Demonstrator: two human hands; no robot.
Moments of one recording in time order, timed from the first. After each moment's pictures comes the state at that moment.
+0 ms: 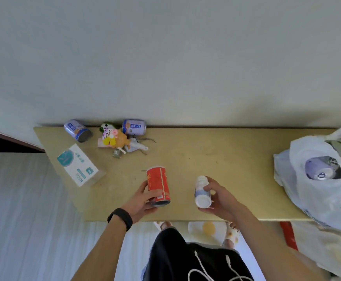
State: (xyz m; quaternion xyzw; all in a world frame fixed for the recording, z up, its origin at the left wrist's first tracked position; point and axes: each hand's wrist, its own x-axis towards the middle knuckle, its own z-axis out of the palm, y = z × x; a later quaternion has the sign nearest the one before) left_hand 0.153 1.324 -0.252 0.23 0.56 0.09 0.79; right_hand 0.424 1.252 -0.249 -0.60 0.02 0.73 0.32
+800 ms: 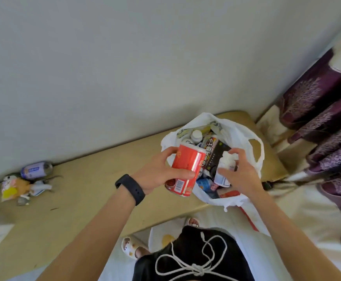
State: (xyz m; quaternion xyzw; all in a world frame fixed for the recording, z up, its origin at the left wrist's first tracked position) left_hand 0.598 1.231 -0.099 0.60 0.37 -0.01 0.71; right_hand 0.802 1.076 -0.163 -0.86 -0.26 0.31 0.31
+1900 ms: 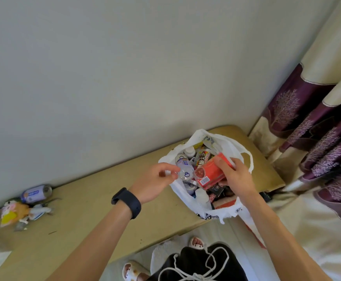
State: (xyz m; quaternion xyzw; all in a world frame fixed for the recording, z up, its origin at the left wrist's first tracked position) left_hand 0.612 1.214 -0.074 0.75 0.41 -0.01 0.51; right_hand 0.810 1.073 -0.135 -0.79 -0.13 0.37 0.48
